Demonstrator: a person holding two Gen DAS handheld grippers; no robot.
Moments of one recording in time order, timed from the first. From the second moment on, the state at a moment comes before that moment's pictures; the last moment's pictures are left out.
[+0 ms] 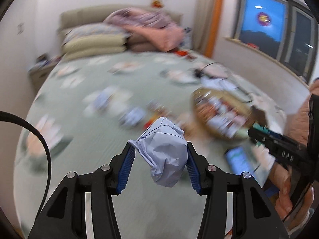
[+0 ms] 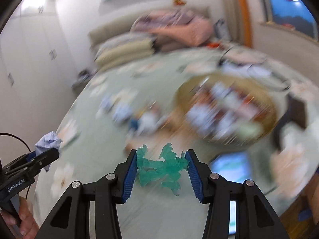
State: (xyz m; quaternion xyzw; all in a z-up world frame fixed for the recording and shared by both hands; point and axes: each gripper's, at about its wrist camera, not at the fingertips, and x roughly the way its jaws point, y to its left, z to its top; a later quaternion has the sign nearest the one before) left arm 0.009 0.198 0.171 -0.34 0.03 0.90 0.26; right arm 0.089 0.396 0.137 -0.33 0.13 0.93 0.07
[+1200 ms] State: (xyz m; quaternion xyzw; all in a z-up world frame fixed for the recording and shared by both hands) left arm -0.051 0.208 0.151 -0.37 0.03 0.90 0.24; right arm 0.032 0.478 0.168 -0.36 0.15 0.92 0.07
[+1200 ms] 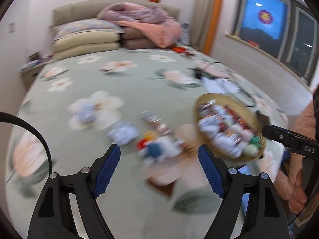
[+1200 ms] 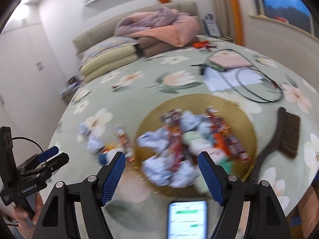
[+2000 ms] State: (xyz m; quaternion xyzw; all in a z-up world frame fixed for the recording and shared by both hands) left arm -0.025 -0.004 -0.001 -0.45 0.03 0.89 -0.03; right arm -0.018 0.256 0.024 -0.44 -0.05 0.90 0.02
